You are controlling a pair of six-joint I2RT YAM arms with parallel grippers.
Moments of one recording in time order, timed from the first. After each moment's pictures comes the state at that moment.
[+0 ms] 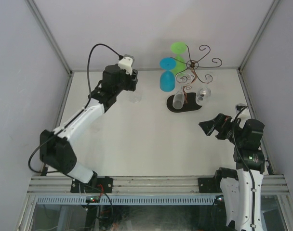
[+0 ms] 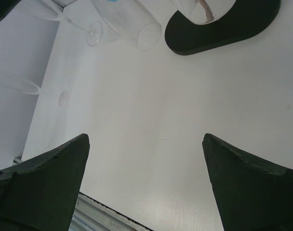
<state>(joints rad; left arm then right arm) -0.44 1.59 1.37 -0.11 -0.07 0.03 -0.21 0.50 0.67 -0.62 -0.63 0.40</state>
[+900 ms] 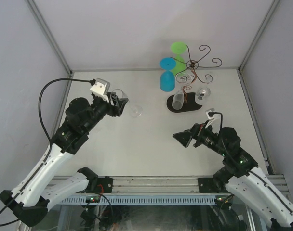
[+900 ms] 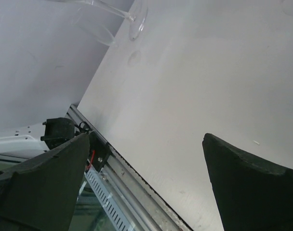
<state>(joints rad) -0.58 0.85 1.04 -0.26 -0.03 -0.08 0.53 0.46 0.53 -0.30 -0.32 0.68</state>
